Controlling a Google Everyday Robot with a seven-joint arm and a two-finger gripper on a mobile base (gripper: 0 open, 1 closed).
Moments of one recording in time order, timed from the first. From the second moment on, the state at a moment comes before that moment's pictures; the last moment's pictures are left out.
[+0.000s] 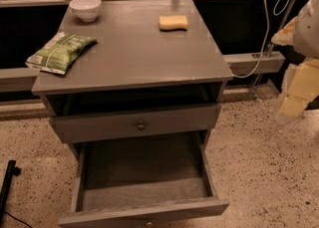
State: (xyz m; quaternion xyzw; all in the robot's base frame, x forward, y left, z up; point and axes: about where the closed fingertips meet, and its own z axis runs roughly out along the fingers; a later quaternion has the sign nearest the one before) arm 0.438 -0.217 0.976 -0.60 0.78 -0.03 0.16
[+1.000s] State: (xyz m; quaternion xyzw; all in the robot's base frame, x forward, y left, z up) arm 0.534 -0.208 0.971 -0.62 0.75 -0.04 0.22
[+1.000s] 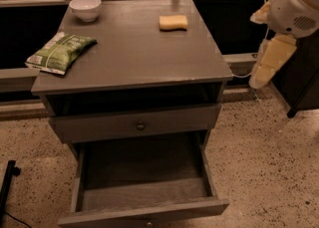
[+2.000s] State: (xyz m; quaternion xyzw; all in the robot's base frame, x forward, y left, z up) arm 0.758 -0.131 0.893 -0.69 0.68 -0.02 0.26
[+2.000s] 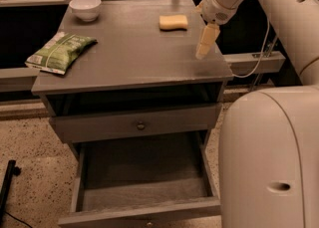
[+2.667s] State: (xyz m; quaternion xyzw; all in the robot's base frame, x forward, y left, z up) arm 0.805 -0.121 0.916 -0.63 0.68 -0.01 0.37
